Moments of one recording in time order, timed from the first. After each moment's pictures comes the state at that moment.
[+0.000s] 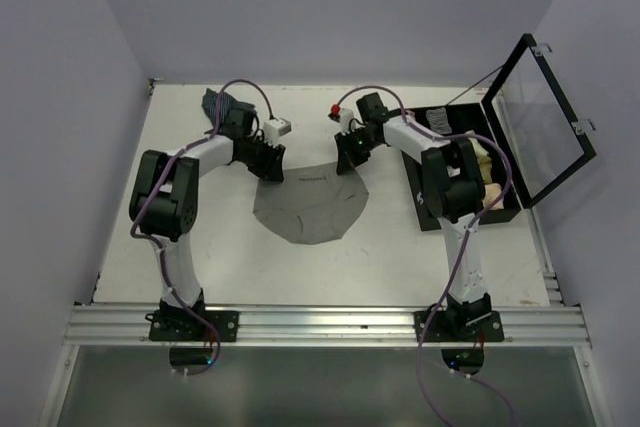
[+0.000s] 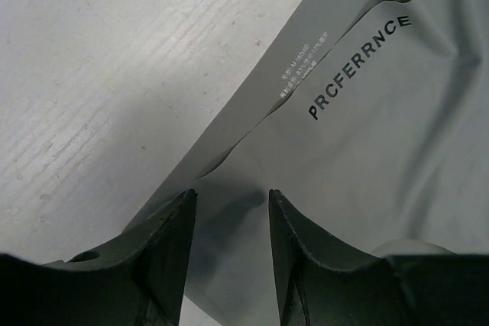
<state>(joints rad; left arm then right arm) -0.22 1.97 1.29 -0.38 0.52 0.29 0.38 2.26 1.76 -0.63 -0.57 -0.15</state>
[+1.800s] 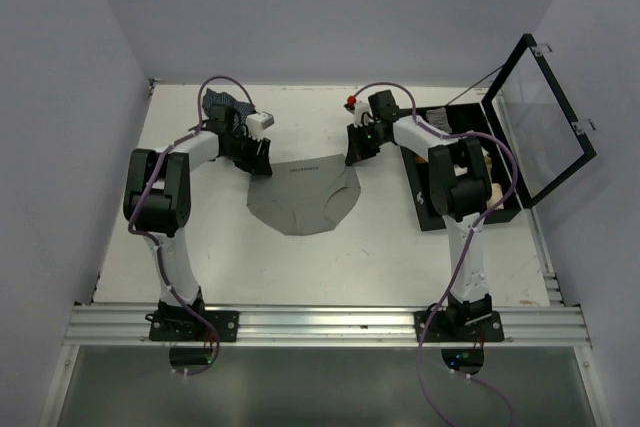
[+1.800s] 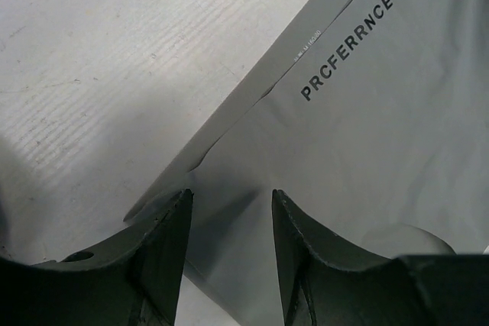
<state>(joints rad) -0.11 2.00 1.32 -0.39 0.58 0.30 0.32 2.28 1.74 -0.50 -0.48 0.00</state>
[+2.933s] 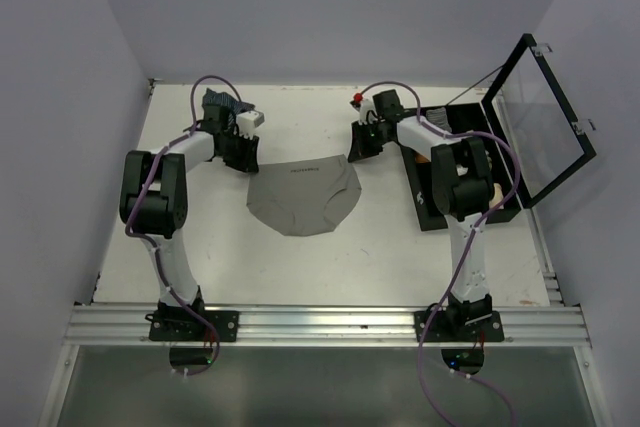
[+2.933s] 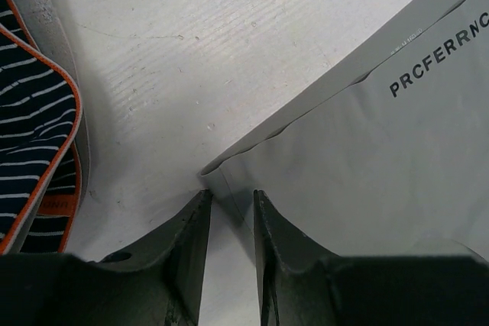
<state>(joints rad) -0.09 1.98 1.30 -0.37 0.42 0.25 0.30 2.25 1.69 -0.45 -0.47 0.06</state>
